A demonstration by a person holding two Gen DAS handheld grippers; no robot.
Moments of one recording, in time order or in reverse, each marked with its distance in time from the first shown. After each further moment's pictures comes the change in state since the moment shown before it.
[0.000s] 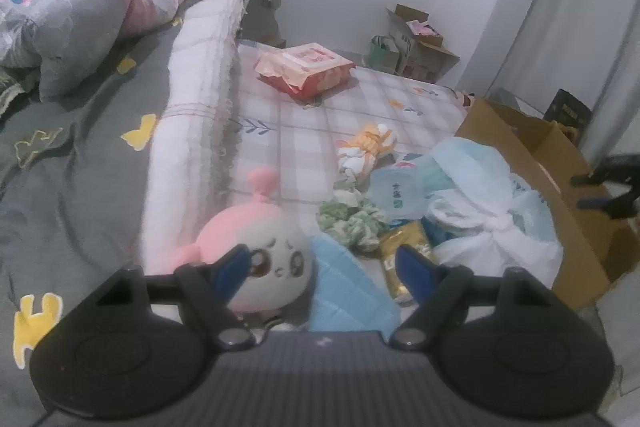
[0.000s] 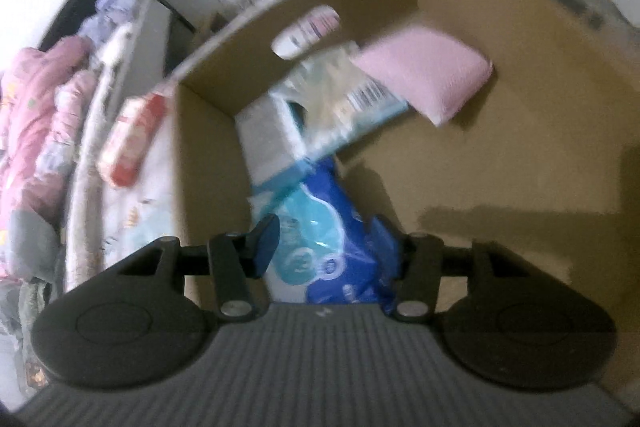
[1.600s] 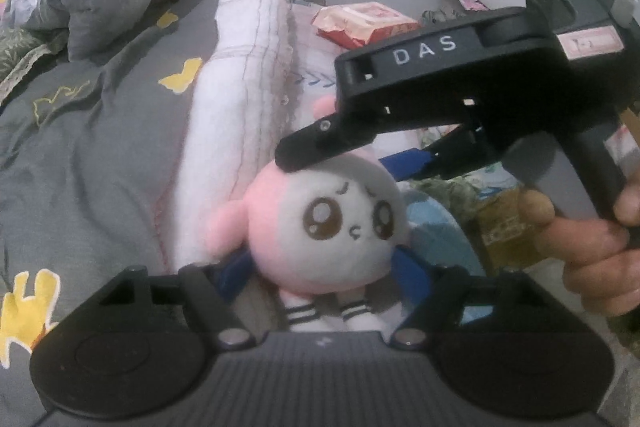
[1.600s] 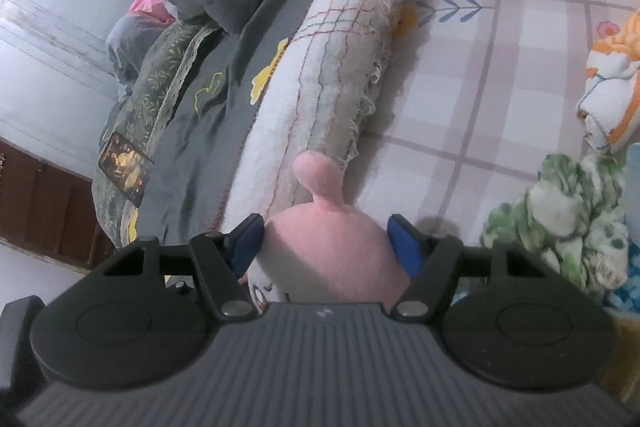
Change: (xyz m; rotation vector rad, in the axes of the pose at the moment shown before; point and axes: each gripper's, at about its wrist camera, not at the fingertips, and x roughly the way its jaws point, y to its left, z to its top) left arm 0.054 0.033 -0.023 -0.016 0.066 0.138; right arm 0.173 0.339 -0.187 -0.519 0.512 0.494
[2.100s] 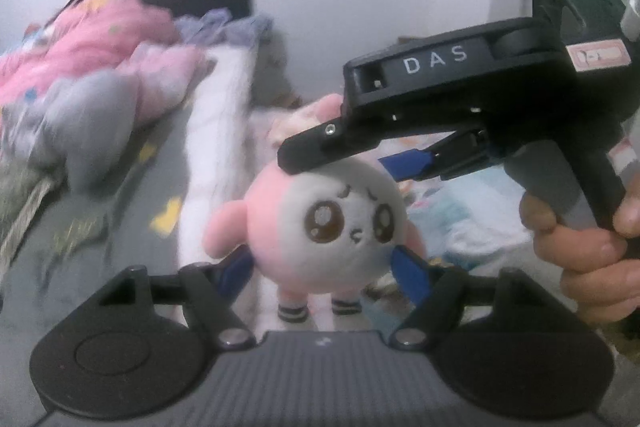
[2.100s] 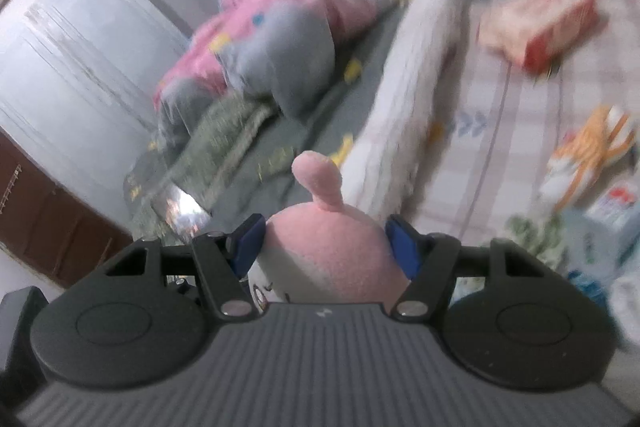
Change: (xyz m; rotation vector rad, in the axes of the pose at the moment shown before) left arm -0.085 -0.061 0.029 0.194 -0.244 -0.011; right arm -0.132 0.048 -0.023 -0.121 -0.309 0.026
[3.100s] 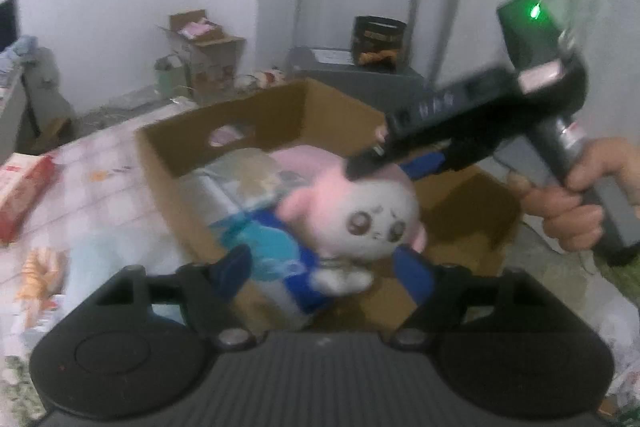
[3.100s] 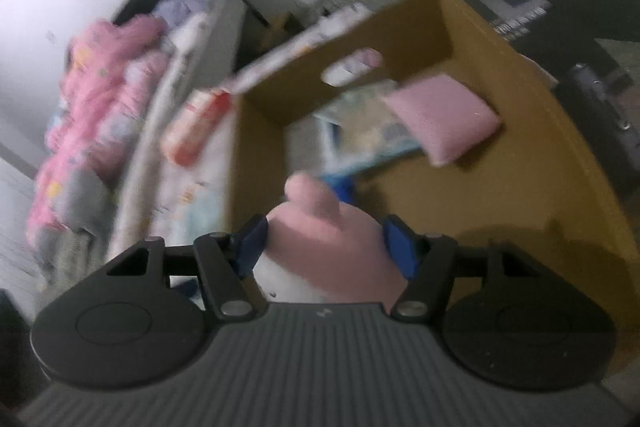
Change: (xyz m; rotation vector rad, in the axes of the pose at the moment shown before) left arm 0.101 -0.278 0.051 0.280 0.097 -0.508; right arm -0.318 -0.291 -0.056 0.388 -0.126 -0.522
